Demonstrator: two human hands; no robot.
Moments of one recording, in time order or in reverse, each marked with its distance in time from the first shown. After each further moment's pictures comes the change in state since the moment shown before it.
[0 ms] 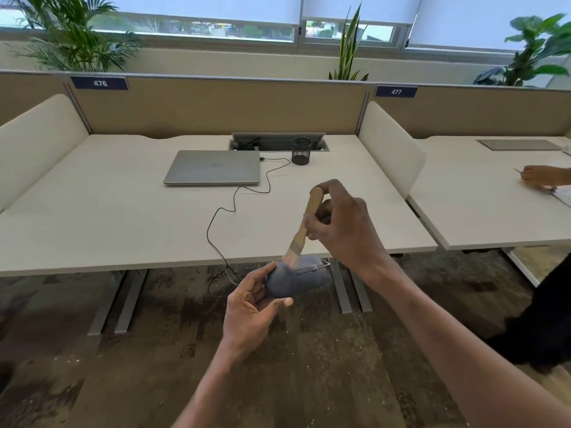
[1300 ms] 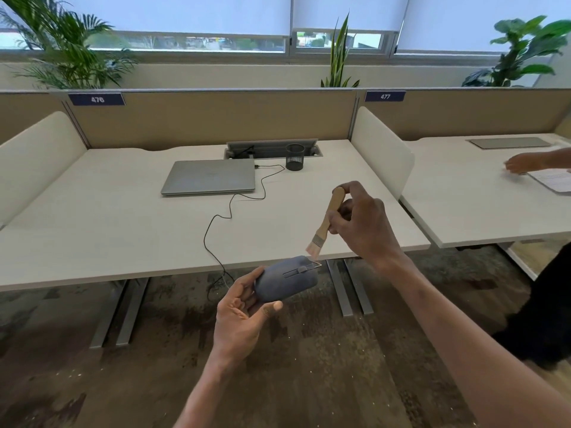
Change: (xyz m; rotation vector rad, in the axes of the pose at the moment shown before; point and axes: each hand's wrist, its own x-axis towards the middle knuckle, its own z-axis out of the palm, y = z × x) left_hand -0.014 0.016 -0.002 0.011 0.009 0.004; right_hand -0.002 0.039 -0.029 -0.039 0.108 0.079
